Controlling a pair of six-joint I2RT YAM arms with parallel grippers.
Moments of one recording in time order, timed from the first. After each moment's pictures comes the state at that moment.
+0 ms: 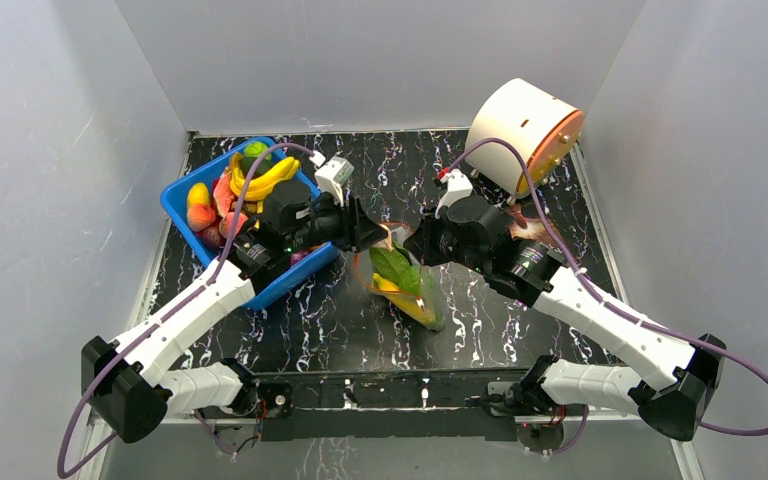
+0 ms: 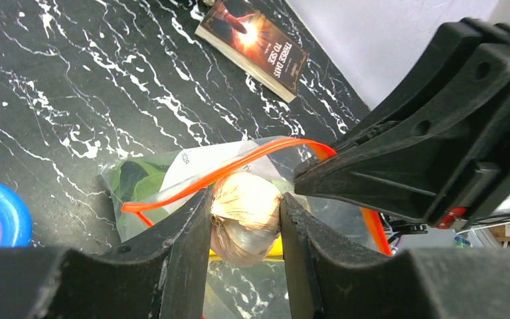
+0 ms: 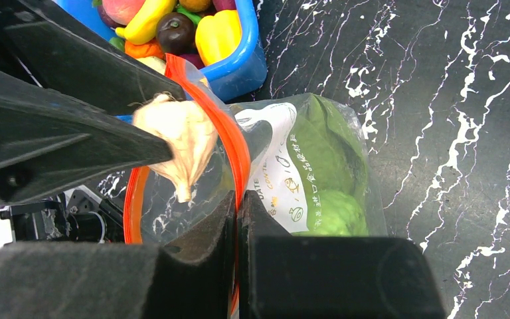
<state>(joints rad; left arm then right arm) -0.66 1.15 1.02 -0.19 0.34 -0.43 0.83 1.10 1.08 -0.45 0.10 0.53</state>
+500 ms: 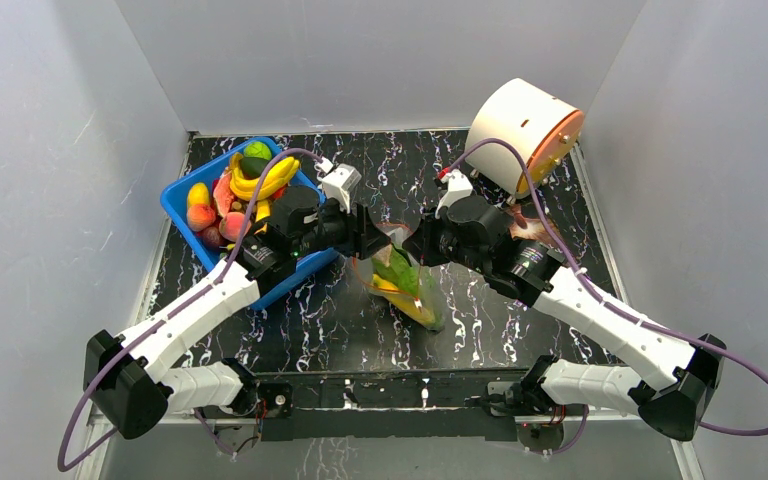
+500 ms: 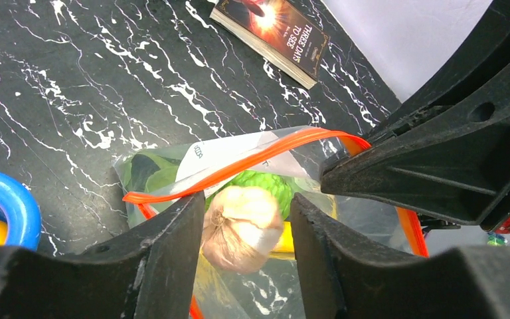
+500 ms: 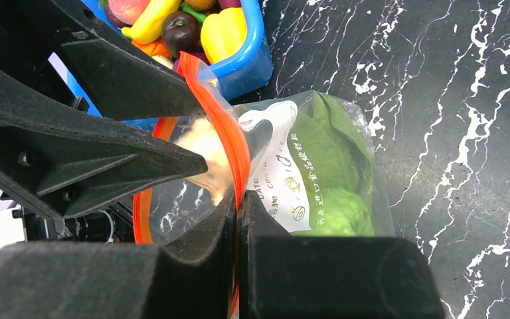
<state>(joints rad) -0.69 1.18 0.98 -0.19 0.29 -0.38 0.83 1.10 1.08 -0.45 0.09 0.55</state>
